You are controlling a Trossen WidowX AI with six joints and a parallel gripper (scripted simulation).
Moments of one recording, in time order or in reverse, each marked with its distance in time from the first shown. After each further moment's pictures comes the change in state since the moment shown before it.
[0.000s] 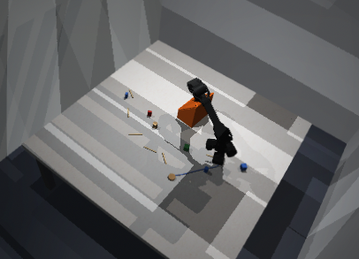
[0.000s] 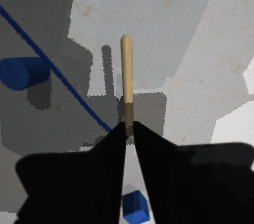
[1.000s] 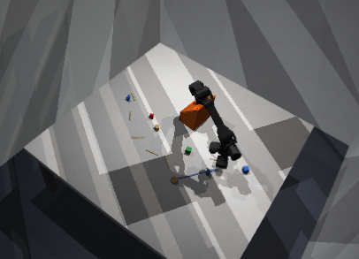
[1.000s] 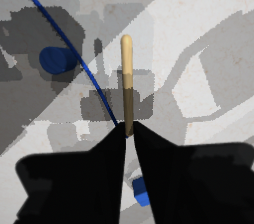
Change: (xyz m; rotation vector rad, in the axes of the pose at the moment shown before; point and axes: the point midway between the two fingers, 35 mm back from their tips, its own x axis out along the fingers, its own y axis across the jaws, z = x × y) arm -0.024 0.019 -0.008 -0.008 -0.003 0.007
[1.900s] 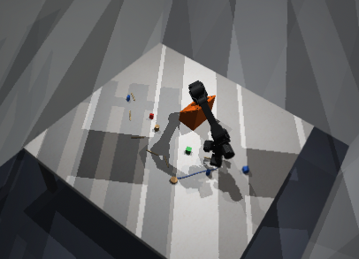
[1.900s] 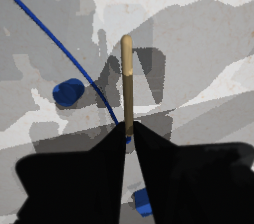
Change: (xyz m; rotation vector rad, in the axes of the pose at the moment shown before) arm -0.001 0.002 0.033 0.001 -0.008 0.001
